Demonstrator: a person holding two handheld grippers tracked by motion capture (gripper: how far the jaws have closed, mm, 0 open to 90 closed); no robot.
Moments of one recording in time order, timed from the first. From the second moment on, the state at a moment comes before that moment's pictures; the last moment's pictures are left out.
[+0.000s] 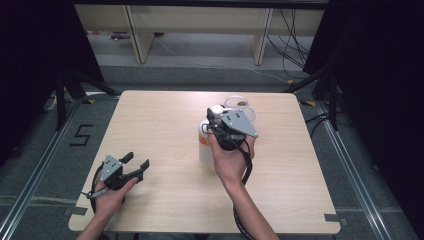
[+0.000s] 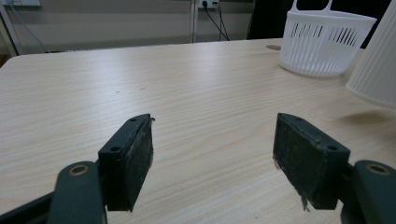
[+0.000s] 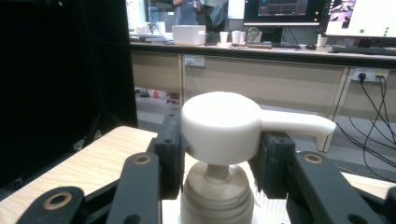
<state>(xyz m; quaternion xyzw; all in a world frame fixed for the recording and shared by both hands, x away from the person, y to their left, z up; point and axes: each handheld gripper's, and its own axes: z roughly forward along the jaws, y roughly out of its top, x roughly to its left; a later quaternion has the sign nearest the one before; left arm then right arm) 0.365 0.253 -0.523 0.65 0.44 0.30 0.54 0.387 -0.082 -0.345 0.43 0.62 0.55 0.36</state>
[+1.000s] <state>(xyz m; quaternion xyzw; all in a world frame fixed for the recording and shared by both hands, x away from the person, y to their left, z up) 0.365 0.253 -0.523 0.65 0.44 0.30 0.54 0.388 -0.112 -0.342 0.45 0.60 0.53 0.39</state>
